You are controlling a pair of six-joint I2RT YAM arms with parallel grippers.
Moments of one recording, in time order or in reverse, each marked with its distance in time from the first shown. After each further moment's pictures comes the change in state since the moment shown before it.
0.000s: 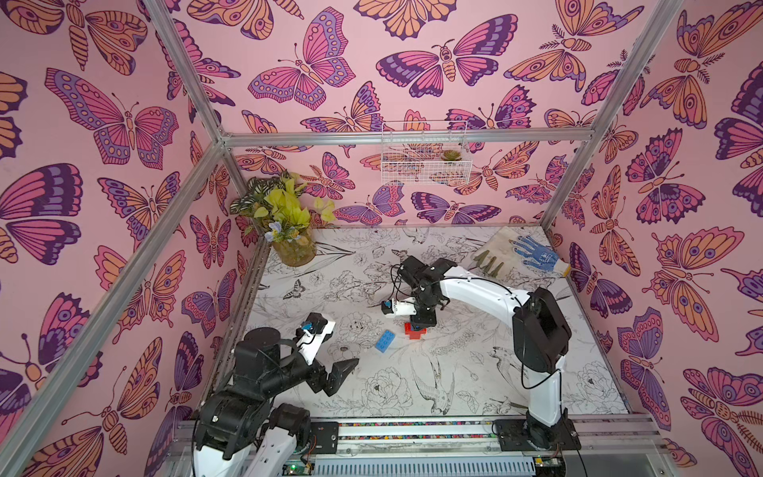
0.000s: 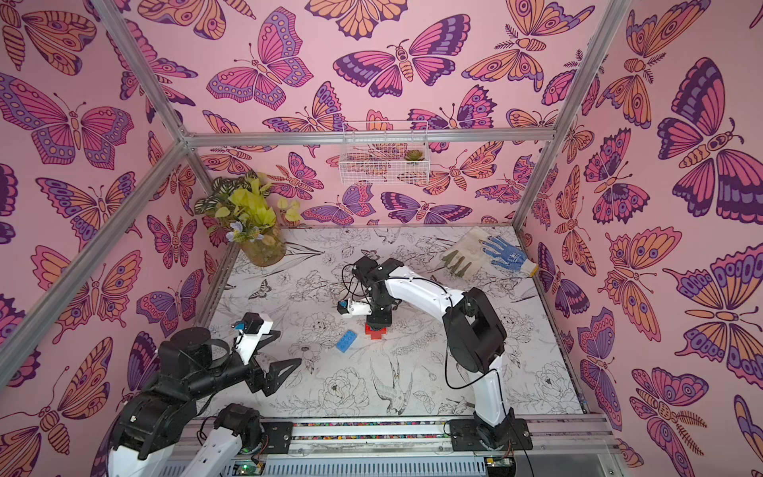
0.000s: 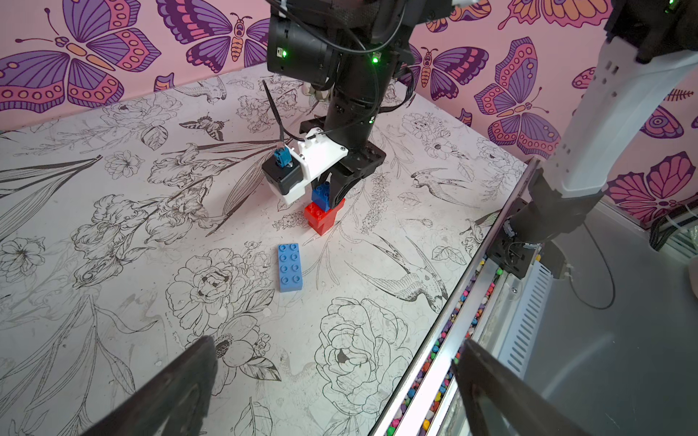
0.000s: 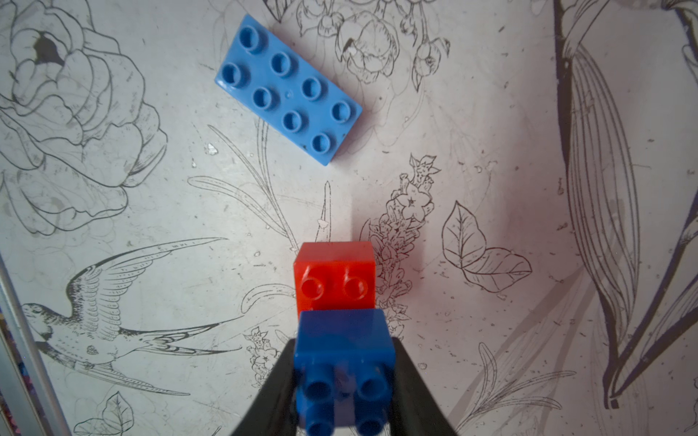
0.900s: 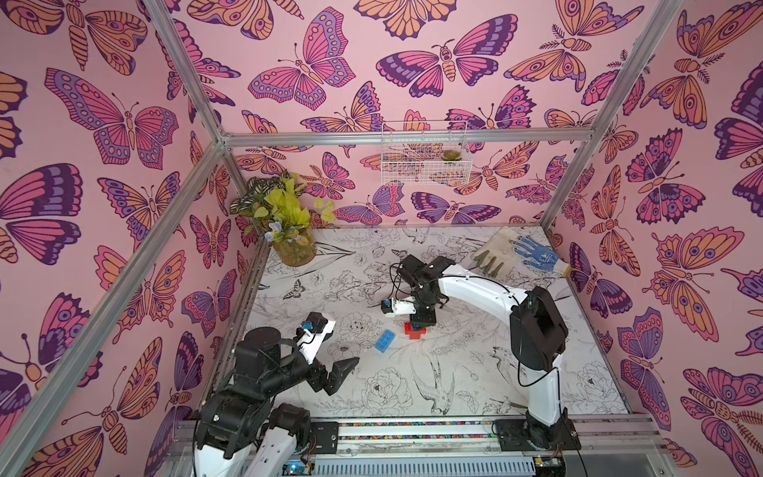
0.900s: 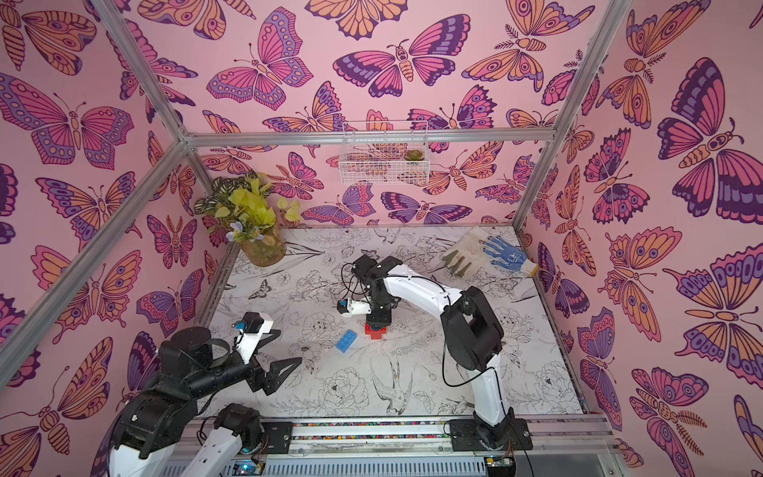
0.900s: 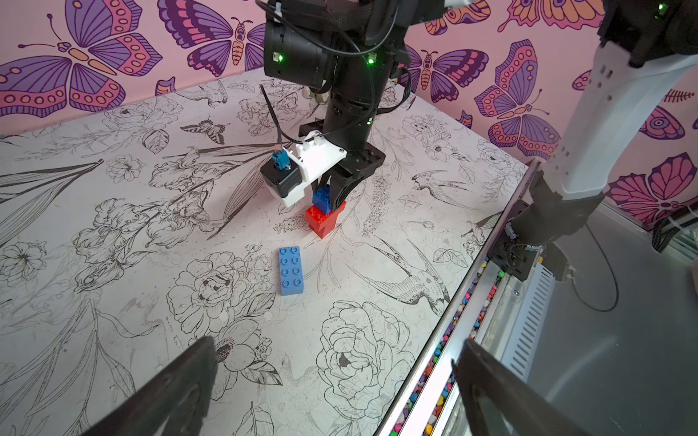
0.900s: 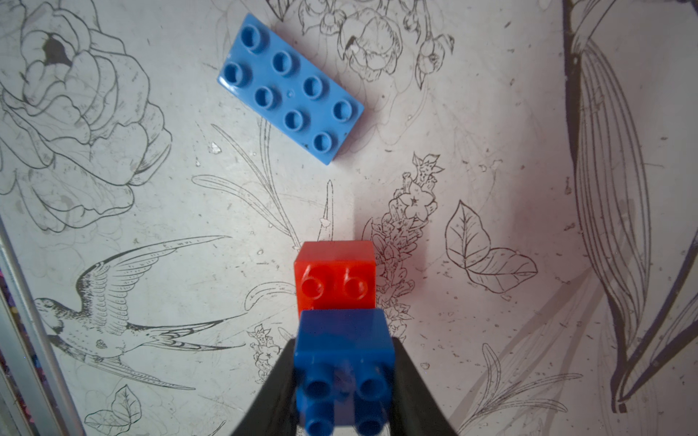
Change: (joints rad) left arm 0.000 0.000 -0.012 0.023 0.000 0.000; right arm -0.001 0.023 0.035 -0.036 -0.006 0.000
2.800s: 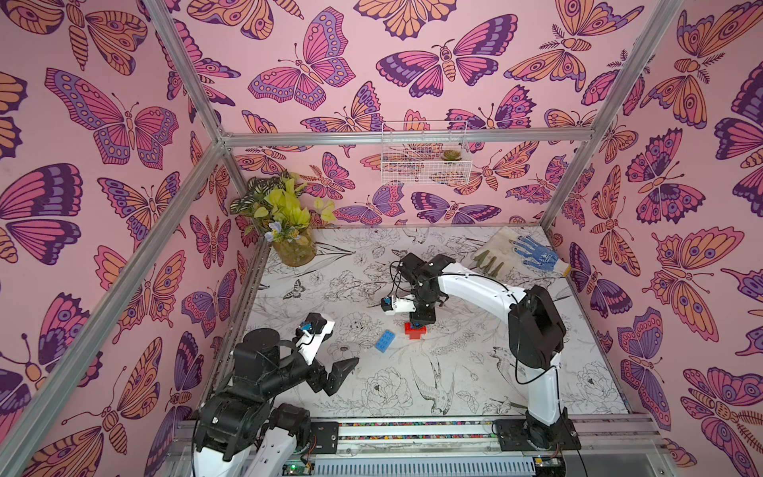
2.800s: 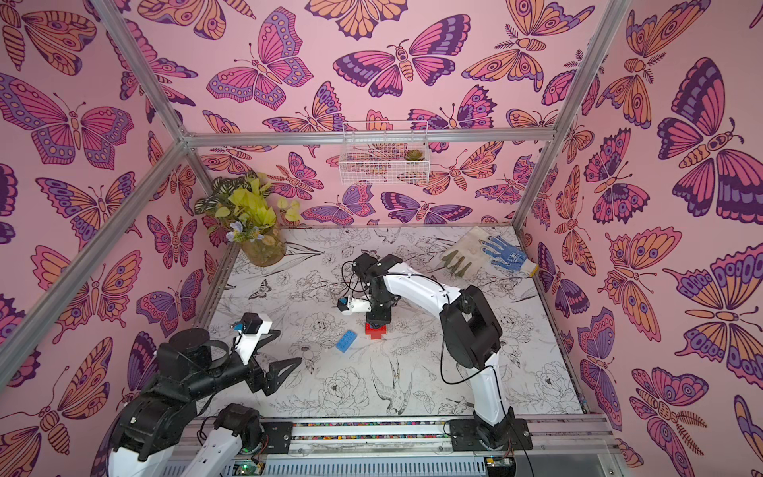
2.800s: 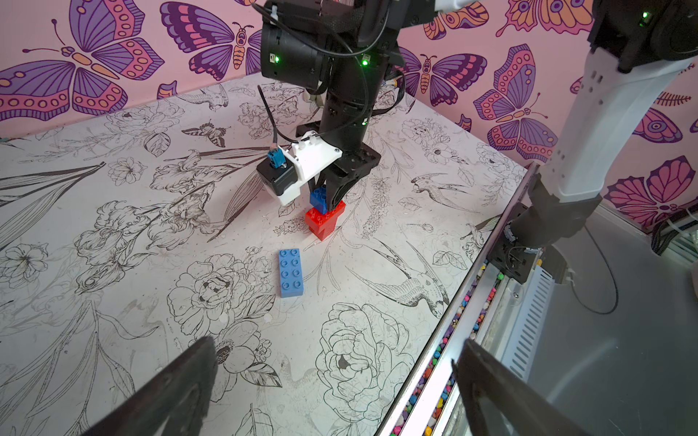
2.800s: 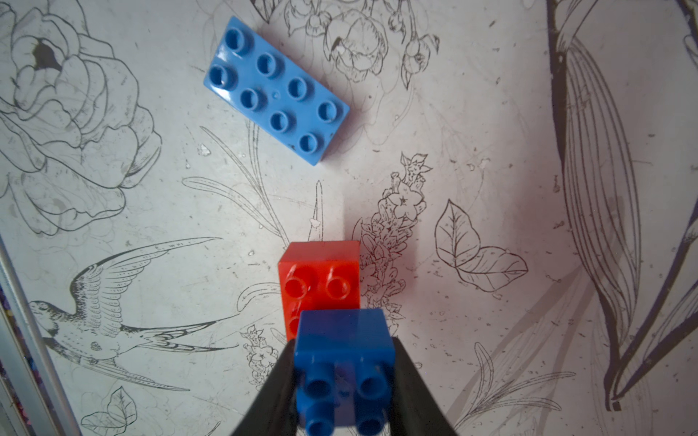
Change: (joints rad) left arm 0.000 -0.011 -0.001 0.003 0.000 -0.008; right arm -0.013 0.015 0.026 -0.008 -0.008 0.000
